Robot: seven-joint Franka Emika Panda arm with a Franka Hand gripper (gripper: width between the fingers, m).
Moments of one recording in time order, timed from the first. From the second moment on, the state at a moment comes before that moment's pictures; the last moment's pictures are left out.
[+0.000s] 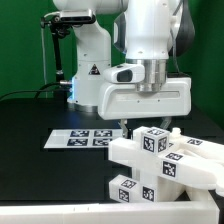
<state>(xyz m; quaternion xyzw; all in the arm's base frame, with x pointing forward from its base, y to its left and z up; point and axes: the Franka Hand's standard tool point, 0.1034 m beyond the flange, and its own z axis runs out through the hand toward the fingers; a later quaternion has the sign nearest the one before) 0.424 0.096 0.036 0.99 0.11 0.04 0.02</state>
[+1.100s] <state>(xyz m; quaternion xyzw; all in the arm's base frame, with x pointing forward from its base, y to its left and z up) 0.415 0.111 0.022 0.99 0.10 -0.05 0.01</state>
